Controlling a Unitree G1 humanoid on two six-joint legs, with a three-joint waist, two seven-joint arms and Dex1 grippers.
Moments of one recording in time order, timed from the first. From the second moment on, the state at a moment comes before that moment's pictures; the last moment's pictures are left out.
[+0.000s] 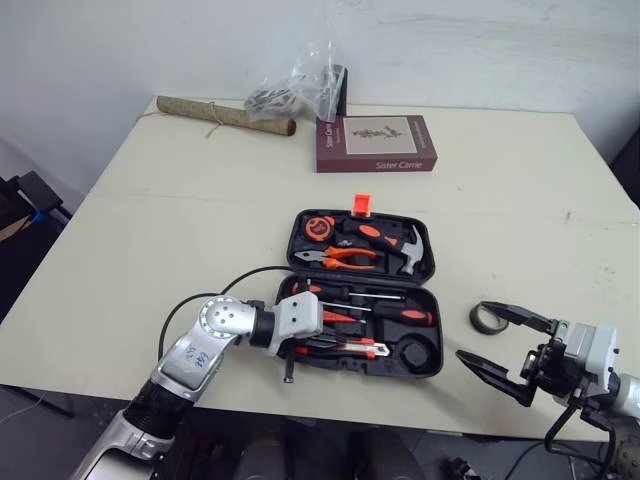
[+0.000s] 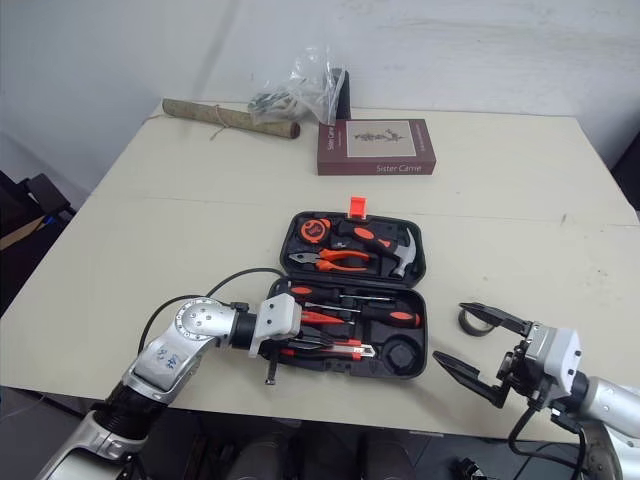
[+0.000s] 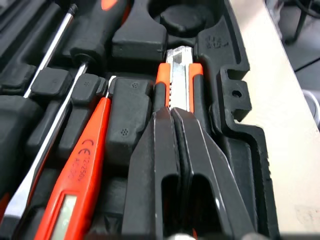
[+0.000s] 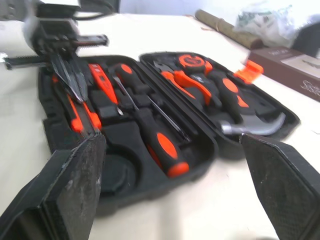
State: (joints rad) left arm -0.31 0.49 -0.31 -0.11 -0.19 0.16 -1.07; right arm 0.34 -0.65 -0.43 -0.18 0.58 -0.20 1.16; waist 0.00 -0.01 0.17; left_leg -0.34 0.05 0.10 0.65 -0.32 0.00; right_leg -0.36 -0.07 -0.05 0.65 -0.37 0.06
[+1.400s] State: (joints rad) left arm -0.16 0.70 0.11 -0.33 -0.61 0.22 -1.08; right arm 0.04 -1.26 -0.20 -0.29 0.52 0.59 1.03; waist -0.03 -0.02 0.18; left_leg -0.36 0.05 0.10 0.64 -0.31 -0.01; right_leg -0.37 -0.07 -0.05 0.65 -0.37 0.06
